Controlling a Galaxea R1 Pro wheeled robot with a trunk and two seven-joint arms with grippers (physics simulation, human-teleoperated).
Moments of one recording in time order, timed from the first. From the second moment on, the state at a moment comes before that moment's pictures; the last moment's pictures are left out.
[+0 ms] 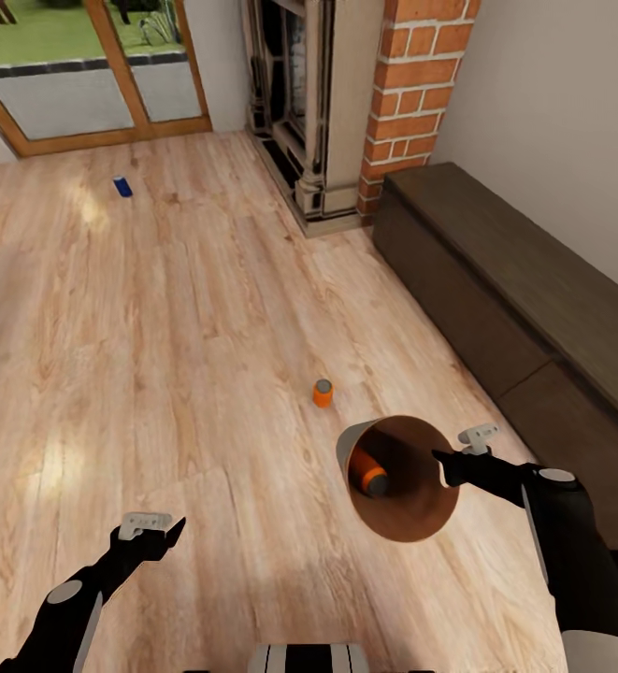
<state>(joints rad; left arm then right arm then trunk) -0.34 0.04 0.44 -0.95 -0.25 0.03 -0.49 -0.48 -0.10 -0.28 -1.42 0.34 0.64 0.80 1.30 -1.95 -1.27</state>
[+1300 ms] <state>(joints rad) -0.34 0.05 0.44 -0.89 -0.25 0.17 -0.86 -0.28 -0.10 -0.58 -1.39 0.32 0.44 0.87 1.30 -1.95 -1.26</state>
